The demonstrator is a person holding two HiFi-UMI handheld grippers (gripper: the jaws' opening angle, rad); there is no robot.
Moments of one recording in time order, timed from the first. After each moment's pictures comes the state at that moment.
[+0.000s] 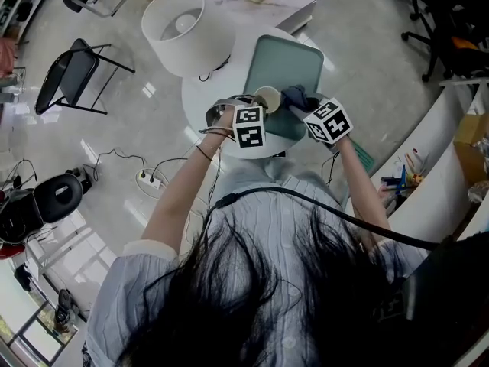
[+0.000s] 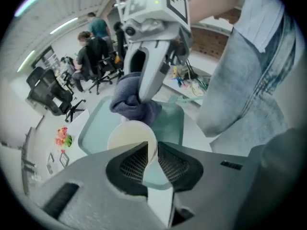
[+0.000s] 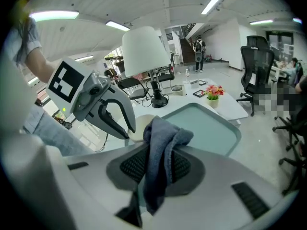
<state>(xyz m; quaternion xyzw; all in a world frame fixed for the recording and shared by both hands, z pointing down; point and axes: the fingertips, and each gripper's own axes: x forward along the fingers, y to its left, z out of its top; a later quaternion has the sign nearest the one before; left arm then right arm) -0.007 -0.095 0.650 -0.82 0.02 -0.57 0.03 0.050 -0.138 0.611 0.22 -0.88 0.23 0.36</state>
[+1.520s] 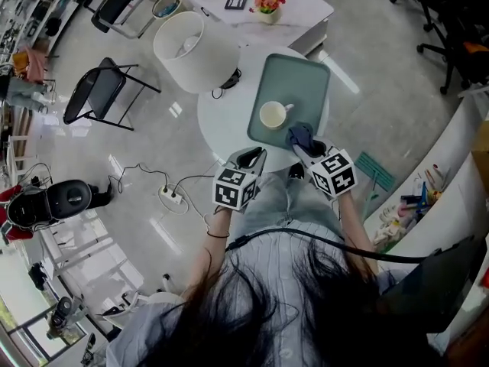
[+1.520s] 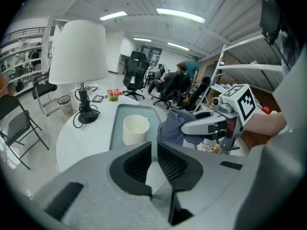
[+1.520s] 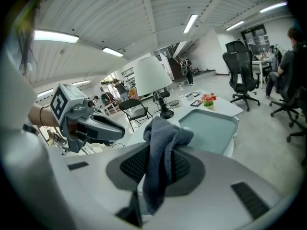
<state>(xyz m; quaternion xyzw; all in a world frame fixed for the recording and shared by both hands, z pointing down) -0.043 -0.036 0.565 -0.81 0.43 -0.25 -0.30 0.049 -0.063 0.567 0.28 -0.90 0.26 0.23</state>
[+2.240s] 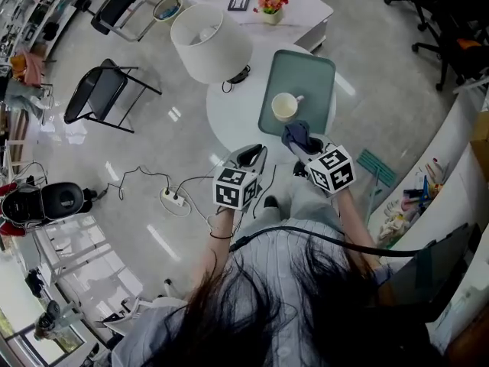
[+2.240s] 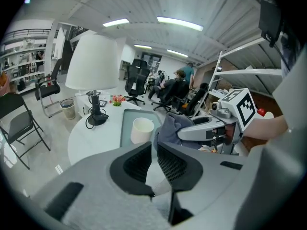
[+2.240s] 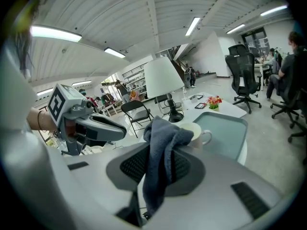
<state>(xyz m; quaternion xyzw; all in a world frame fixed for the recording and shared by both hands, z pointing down) -0.074 -0.009 0.543 -0.82 0.44 -0.22 -0.29 0.007 -0.032 0.550 0.28 -0.90 0.25 0.22</state>
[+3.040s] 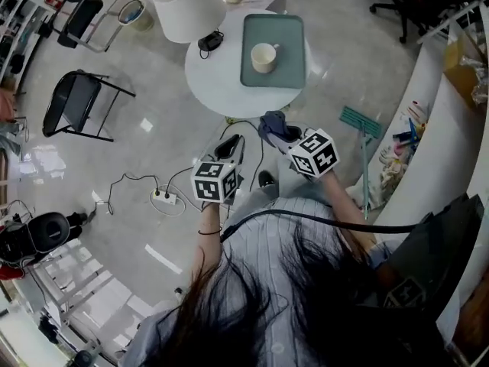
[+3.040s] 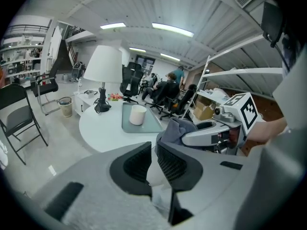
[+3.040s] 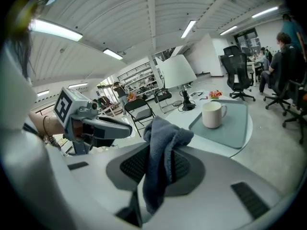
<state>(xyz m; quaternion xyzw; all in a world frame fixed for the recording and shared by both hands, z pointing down) -0.136 0.122 0.542 -0.85 0.41 -0.20 -0.28 -0.053 0.119 0.547 0.31 -0.89 0.27 0.20</state>
